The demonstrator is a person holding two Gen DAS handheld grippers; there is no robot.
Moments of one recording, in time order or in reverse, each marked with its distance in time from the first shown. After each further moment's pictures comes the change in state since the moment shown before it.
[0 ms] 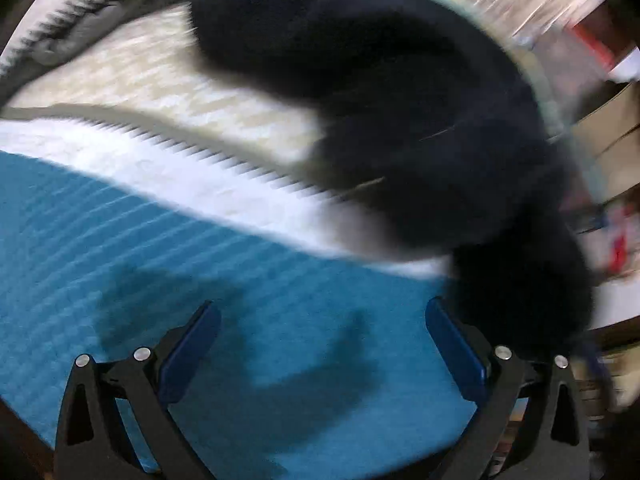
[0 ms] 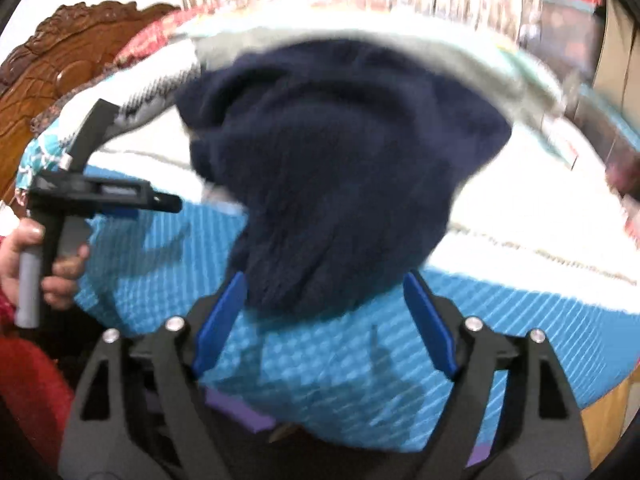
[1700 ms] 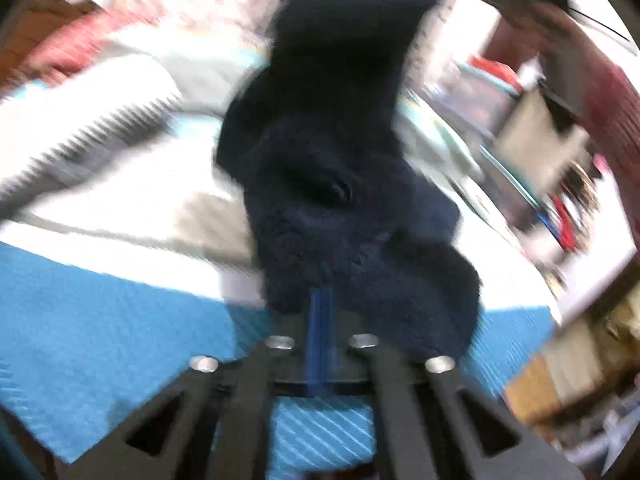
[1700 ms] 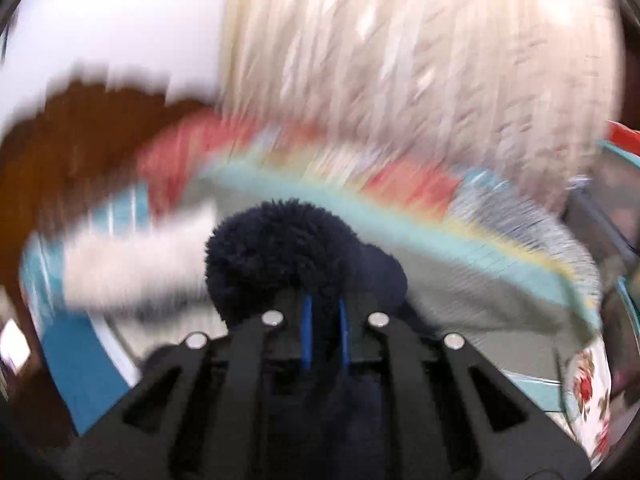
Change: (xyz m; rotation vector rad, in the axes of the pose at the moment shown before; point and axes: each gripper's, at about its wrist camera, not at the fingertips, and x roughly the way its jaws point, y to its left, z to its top) left arm -0.140 0.017 -0.021 0.215 -0.405 -0.015; right arm -0.043 0.037 0.418 -0.013 -0.404 0.087
